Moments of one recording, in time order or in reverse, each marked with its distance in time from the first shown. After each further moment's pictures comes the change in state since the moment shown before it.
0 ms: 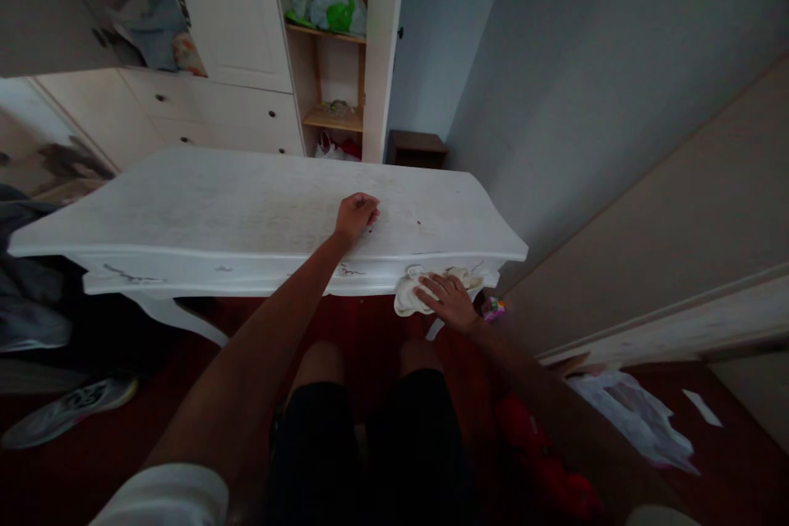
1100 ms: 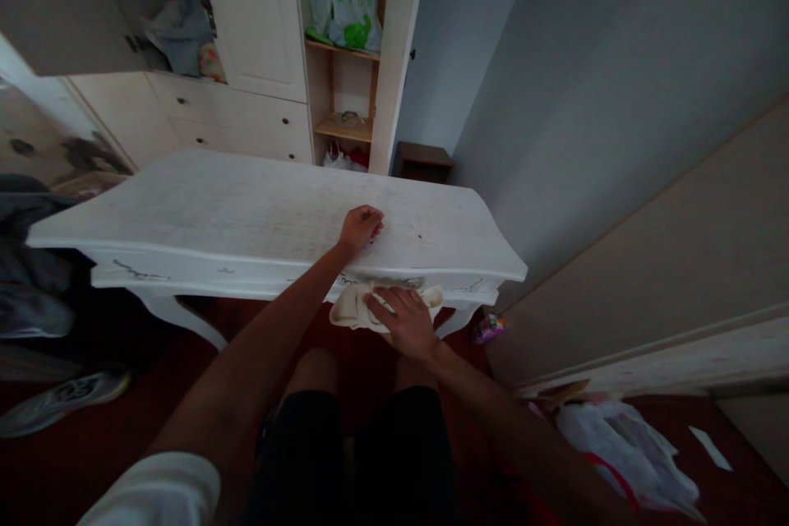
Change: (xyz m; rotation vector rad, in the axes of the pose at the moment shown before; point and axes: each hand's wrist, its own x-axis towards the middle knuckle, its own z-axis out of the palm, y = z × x) left_hand 0.002 -0.004 0.002 0.028 -0.015 0.000; right_hand 0.091 -0.082 -0.070 0.202 0.079 -0.021
